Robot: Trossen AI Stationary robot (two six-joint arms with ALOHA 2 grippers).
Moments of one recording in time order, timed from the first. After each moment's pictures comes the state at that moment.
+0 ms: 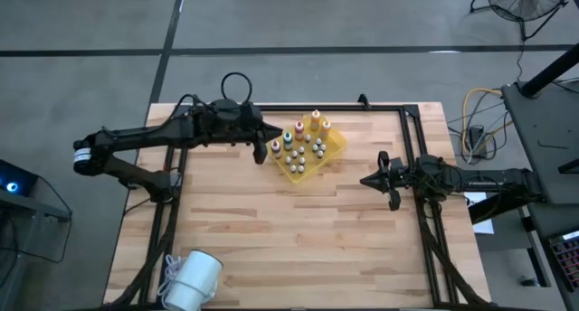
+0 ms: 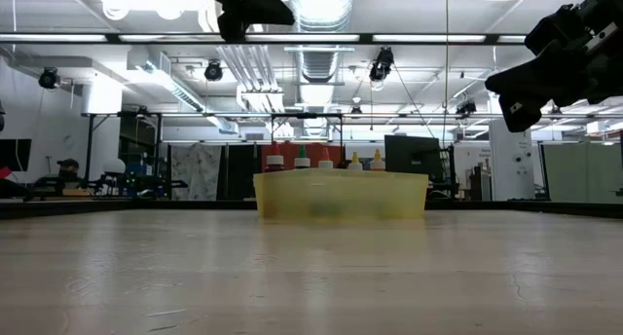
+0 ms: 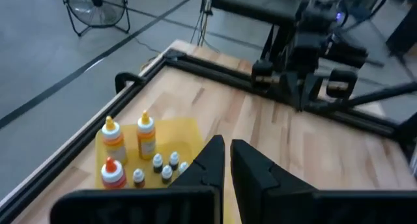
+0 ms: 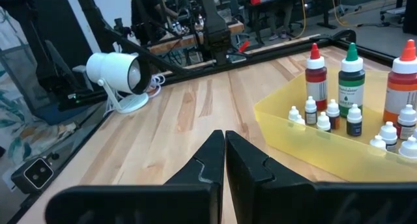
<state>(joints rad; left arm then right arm) 0.23 1.22 1.14 -0.23 -0.01 -0.18 -0.09 0.25 0.01 0.16 -0.16 0.28</state>
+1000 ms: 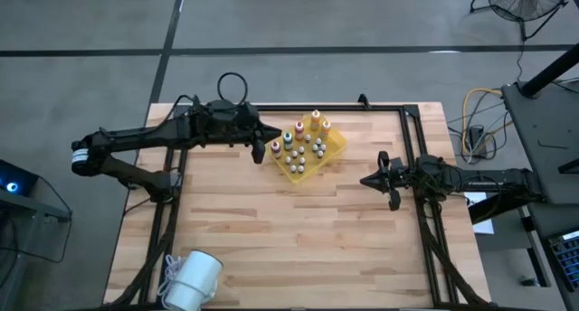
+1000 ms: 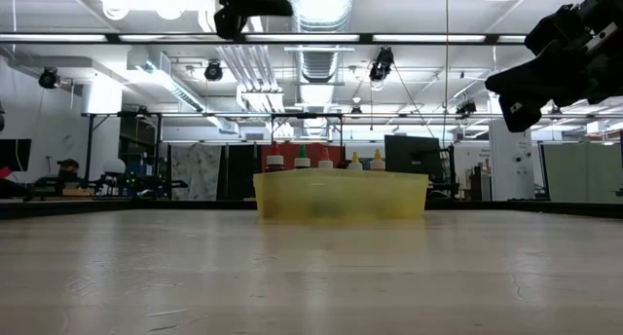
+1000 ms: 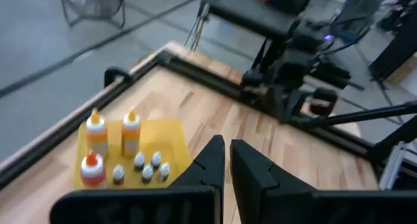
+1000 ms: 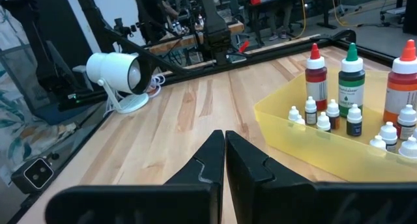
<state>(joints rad) 0.22 1.21 1.14 -0.22 -0.01 -0.31 -0.09 0.25 0.01 0.16 -0.16 0.28</state>
